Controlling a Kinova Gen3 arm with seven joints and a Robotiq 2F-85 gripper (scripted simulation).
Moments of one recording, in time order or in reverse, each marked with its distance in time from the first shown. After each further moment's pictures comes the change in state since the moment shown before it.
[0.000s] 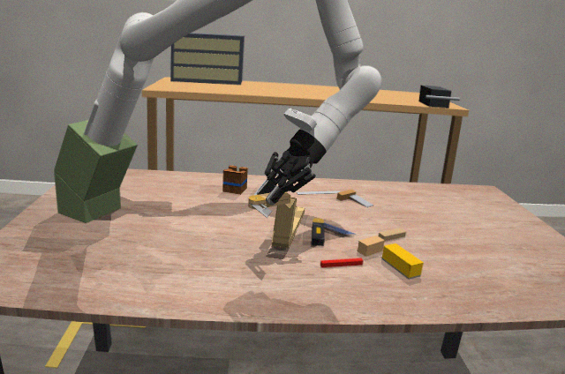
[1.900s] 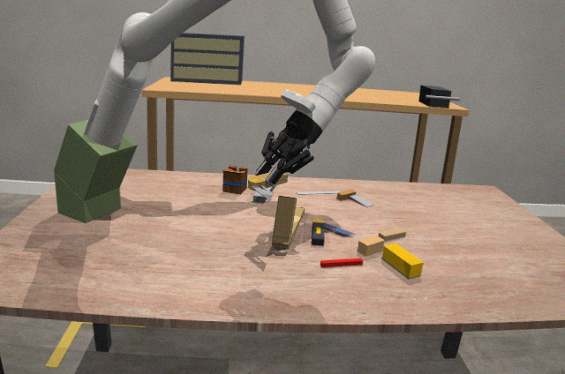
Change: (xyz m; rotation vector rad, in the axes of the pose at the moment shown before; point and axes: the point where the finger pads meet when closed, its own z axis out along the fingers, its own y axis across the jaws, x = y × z) arm 0.013 0.028 -0.031 -0.002 -0.046 -0.151
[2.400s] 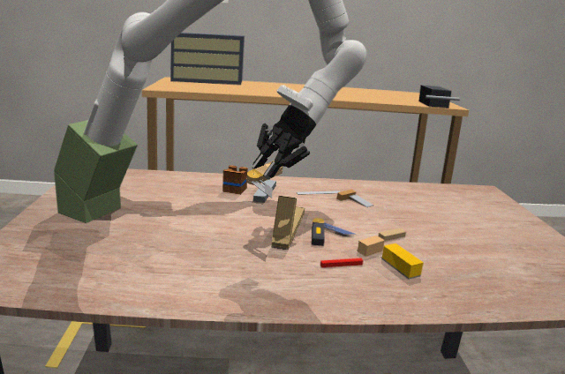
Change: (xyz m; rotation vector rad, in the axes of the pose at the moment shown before) arm -0.016 0.035 -0.011 -0.003 -0.061 -0.198
